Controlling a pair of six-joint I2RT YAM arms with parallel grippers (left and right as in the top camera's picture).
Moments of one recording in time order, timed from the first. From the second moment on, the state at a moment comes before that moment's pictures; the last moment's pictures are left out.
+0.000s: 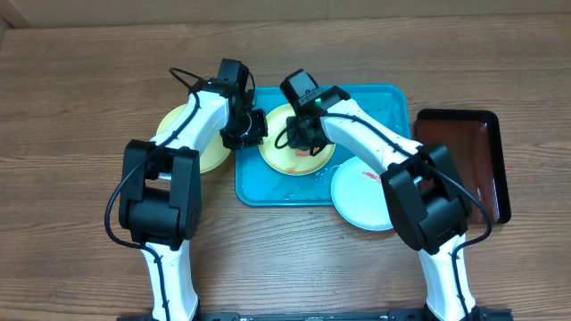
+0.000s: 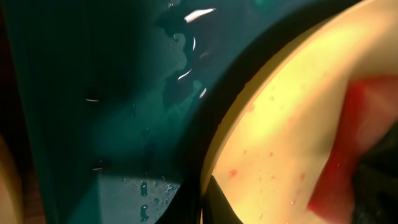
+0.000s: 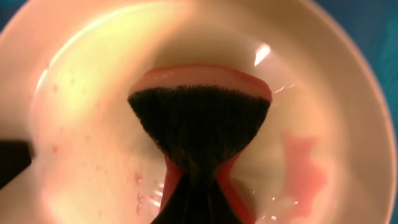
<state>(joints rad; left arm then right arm) -0.22 2.15 1.55 -0.81 0.28 -0.39 0.58 2.22 1.71 -0.81 0.00 0.48</state>
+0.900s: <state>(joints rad) -0.21 2.15 1.55 -0.82 0.28 -0.38 0.52 2.28 1.78 -0.78 -0.09 0.50</state>
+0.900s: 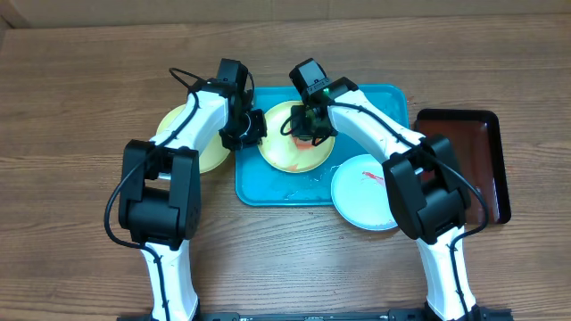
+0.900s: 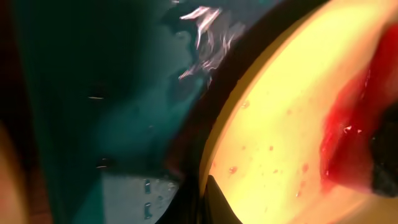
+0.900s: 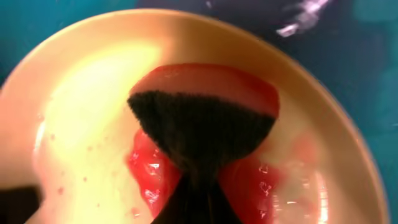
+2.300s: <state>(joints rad) -0.22 2.15 1.55 -0.81 0.30 -0.38 0.51 2.25 1.78 -0.84 -0.10 0.43</state>
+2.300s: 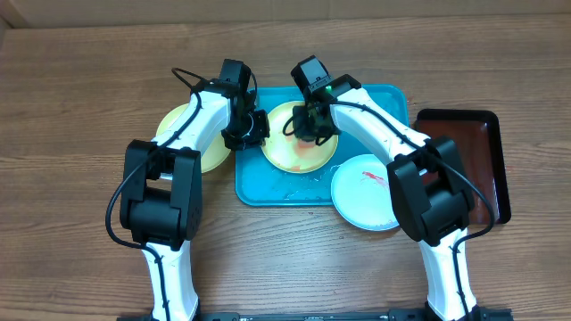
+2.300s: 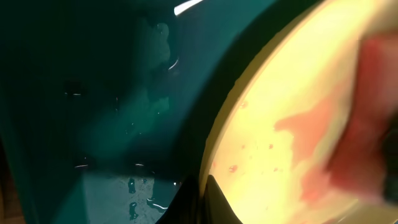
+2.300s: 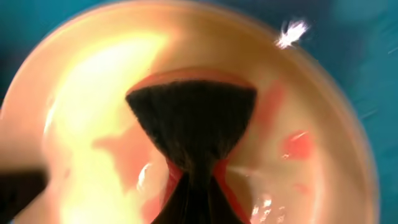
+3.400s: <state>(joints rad) -0.22 2.15 1.55 -0.81 0.30 -0.36 0.54 2.25 1.78 -0.78 -0.19 0.45</state>
